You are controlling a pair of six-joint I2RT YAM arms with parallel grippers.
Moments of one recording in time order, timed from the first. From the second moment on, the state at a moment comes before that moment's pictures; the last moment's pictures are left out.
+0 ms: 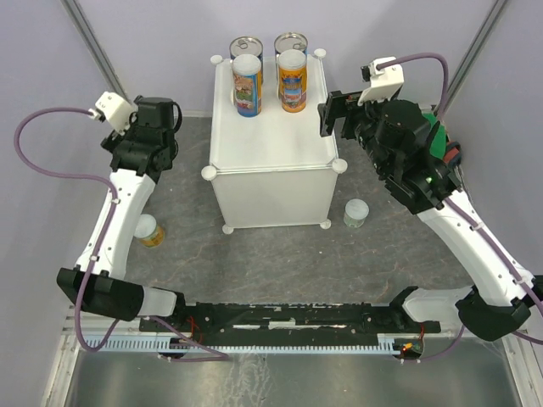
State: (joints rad) left arm -0.23 1.35 1.57 -0.69 -0.94 -0.76; right arm 0.67 1.26 1.62 -0.35 0.40 0.07
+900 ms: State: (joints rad) left arm -0.06 1.50 1.23 -1.04 -0.84 -1.32; right arm 0.71 1.45 2.35 -0.57 0.01 0.63
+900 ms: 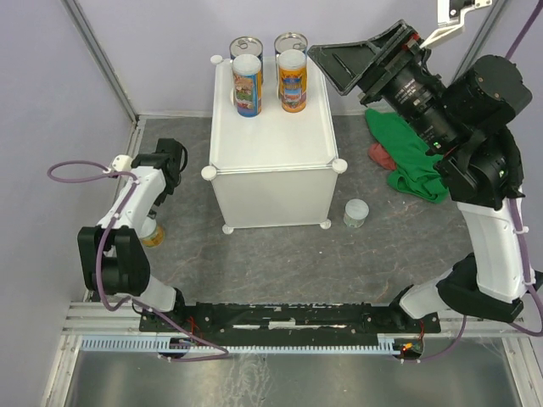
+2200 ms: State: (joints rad) left arm 0.13 1.58 1.10 -0.70 -0.83 -1.23; right arm 0.71 1.55 2.33 -0.48 -0.12 0.88
